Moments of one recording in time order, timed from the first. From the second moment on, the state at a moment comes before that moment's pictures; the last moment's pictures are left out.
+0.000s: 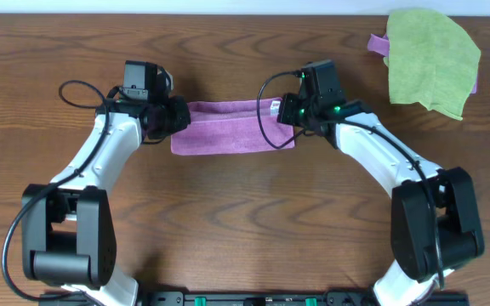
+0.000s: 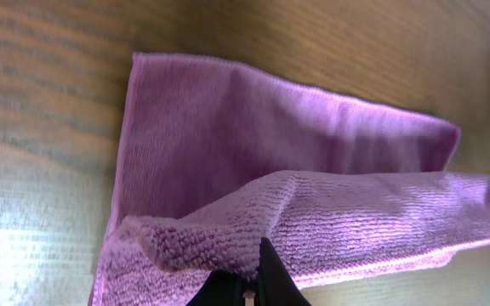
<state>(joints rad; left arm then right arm) -0.10 1.77 1.19 -0.50 0.36 -0.45 0.33 1.85 1.24 -0.32 -0.17 0.53</state>
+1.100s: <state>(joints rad) -0.10 1.84 1.25 -0.56 0.32 -0.40 0.33 1.91 1.28 -0.38 -0.20 0.49</state>
